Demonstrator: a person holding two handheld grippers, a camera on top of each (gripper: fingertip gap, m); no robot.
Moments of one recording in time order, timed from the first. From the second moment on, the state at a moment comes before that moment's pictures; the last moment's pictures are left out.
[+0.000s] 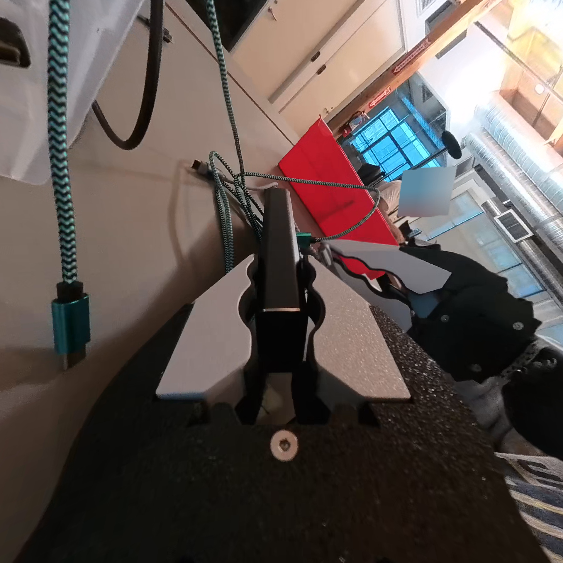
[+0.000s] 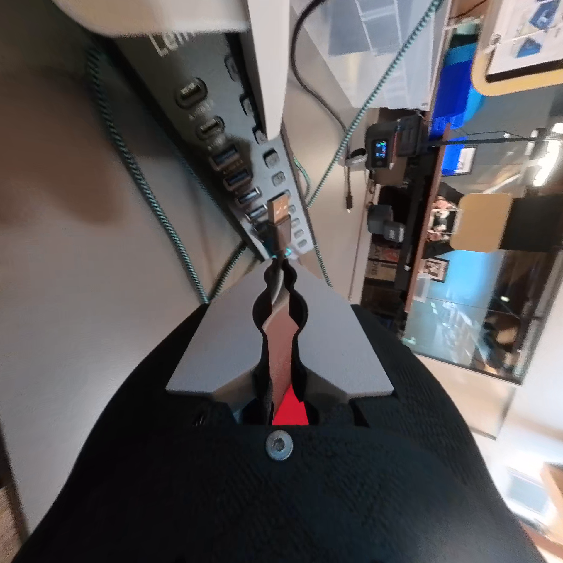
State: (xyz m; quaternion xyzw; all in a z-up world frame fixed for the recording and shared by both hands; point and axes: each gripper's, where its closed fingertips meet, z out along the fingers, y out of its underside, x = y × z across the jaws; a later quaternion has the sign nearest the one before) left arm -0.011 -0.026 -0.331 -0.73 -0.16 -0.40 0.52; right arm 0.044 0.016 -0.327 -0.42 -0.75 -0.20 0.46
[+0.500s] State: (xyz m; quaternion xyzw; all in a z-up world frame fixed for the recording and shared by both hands) left arm -0.012 -0.026 -0.331 -0.74 -0.16 -0.40 0.52; right arm 0.050 -0.006 -0.374 -0.46 -0.81 -0.04 0.35
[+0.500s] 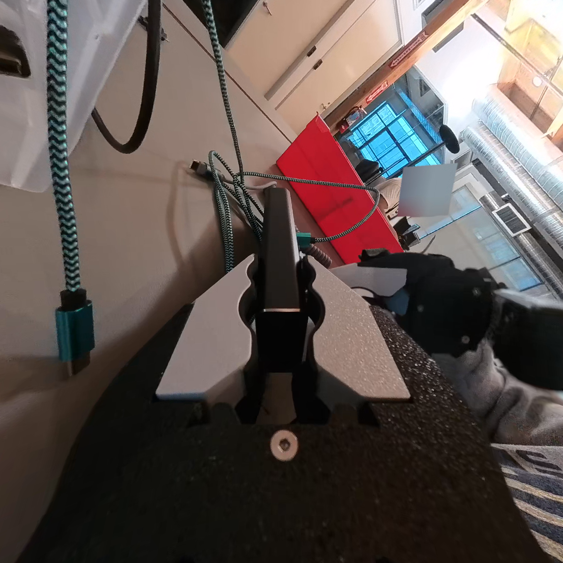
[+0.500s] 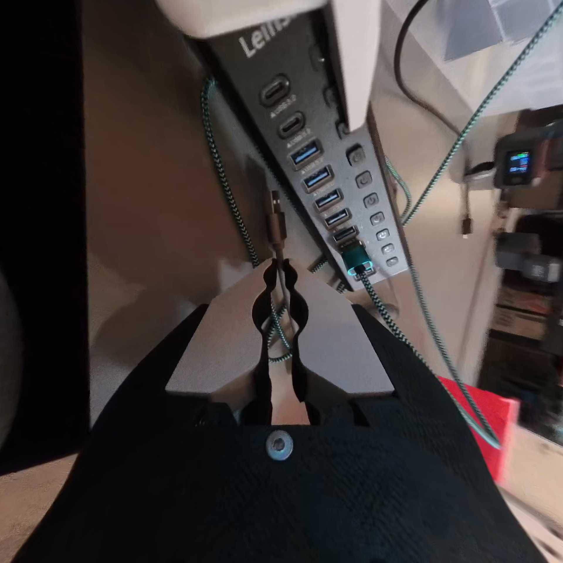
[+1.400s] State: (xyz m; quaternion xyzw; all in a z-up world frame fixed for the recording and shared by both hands) left arm -0.014 -0.026 -0.333 -0.74 -0.14 -0.42 0.51; right arm 0.032 -0.031 -0.370 -0.70 -0.59 0.40 -0.01
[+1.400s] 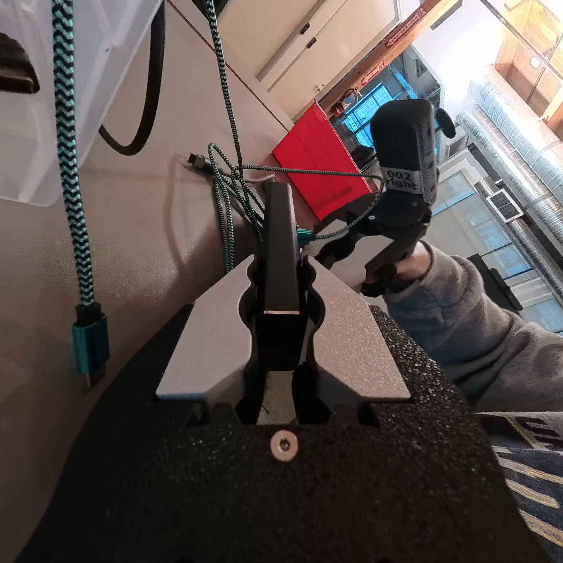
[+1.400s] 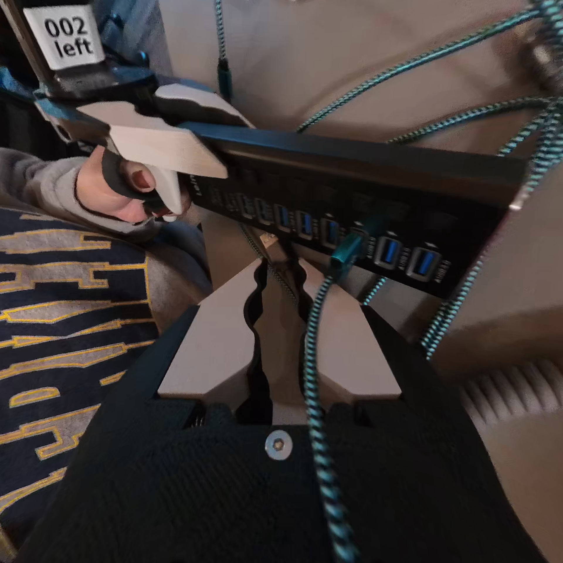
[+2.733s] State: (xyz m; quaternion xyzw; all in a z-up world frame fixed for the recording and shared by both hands) left arm 0.014 -0.043 -0.294 -0.79 0.07 -0.24 0.56; right arm 0.045 -0.018 -0.361 -0.44 -0.82 0.22 0.30
